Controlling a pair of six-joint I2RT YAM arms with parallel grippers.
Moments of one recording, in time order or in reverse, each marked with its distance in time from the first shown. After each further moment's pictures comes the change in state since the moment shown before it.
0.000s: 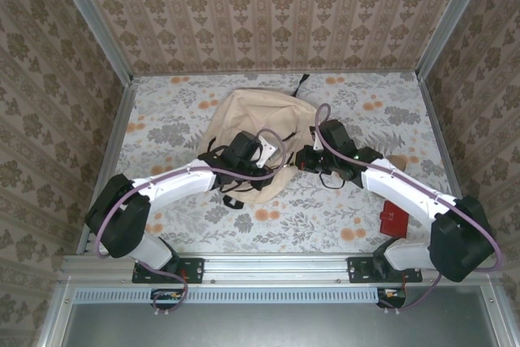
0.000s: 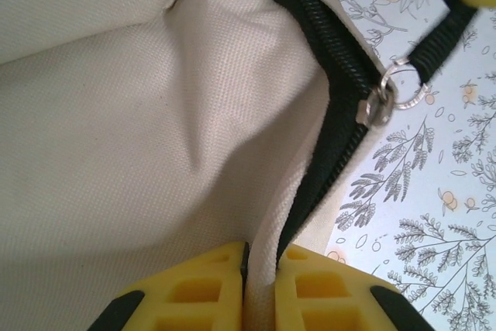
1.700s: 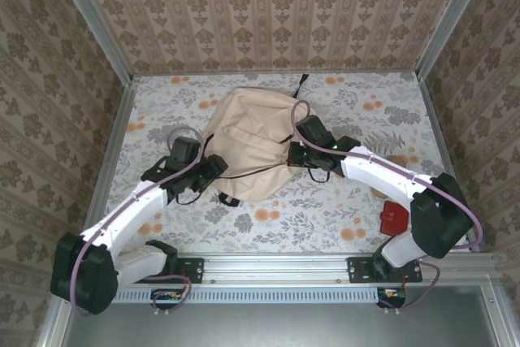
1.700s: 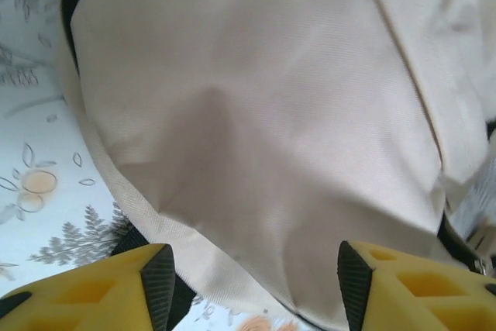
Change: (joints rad) left arm 0.372 -0.428 -0.206 -0.235 -0.047 -0.821; right arm 0.089 0.167 0.145 -0.076 0.196 -0.055
